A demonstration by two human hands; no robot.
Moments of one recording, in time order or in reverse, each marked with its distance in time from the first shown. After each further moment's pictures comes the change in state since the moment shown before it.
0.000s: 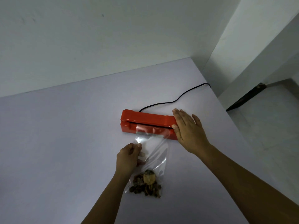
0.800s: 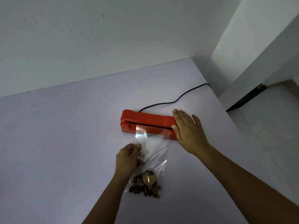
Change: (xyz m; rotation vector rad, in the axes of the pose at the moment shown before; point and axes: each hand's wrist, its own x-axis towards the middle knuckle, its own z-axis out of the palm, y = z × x) left_hand -0.003 0.004 0.001 -0.025 0.012 0.009; right_hand 0.000 -0.001 0.000 0.001 0.008 0.000
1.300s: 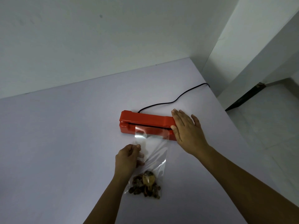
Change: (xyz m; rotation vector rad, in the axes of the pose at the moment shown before) left_hand 0.001 0.001 0.000 0.042 0.009 0.019; right_hand 0.000 -0.002 -0.001 0.009 0.004 0.018
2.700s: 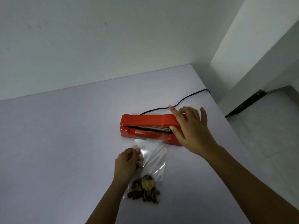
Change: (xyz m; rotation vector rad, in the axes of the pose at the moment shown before) left_hand 0.003 -0.007 0.001 -0.041 0.031 0.025; right_hand 0.005 -0.006 -0.057 0.024 0.120 -0.157
